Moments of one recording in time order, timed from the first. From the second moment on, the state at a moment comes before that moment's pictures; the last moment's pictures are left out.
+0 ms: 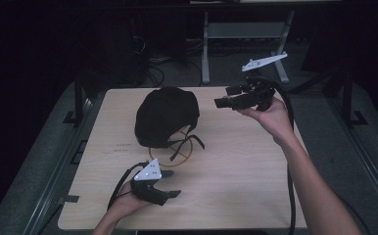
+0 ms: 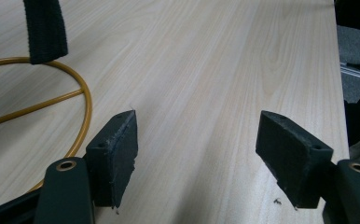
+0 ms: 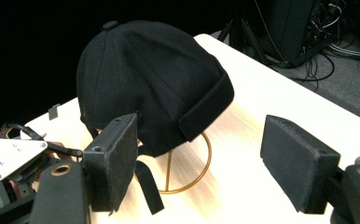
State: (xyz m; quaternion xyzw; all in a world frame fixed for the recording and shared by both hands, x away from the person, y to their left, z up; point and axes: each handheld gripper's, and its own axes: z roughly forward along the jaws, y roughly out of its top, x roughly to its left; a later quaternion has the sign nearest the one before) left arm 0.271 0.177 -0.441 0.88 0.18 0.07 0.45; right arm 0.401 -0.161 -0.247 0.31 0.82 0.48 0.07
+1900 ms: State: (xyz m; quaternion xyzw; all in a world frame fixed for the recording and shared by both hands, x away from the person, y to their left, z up) left arm 0.272 0.176 -0.444 0.88 0.18 0.07 0.44; right arm 0.363 -0.243 -0.328 0.37 0.80 0.47 0.04
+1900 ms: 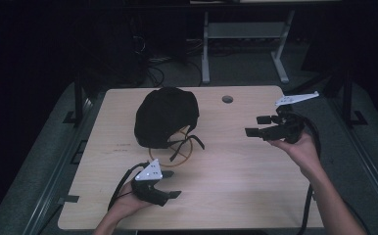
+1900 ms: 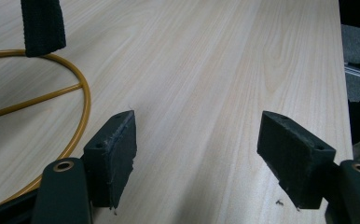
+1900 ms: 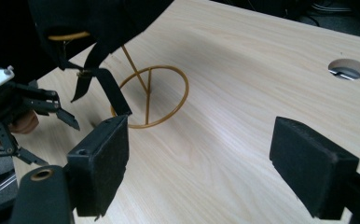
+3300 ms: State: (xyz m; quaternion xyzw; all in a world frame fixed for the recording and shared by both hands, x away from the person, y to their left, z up) left arm 0.273 0.179 -0.443 0.87 0.19 0.07 0.44; right arm 0.319 -0.285 -0.408 0.42 0.78 0.45 0.03
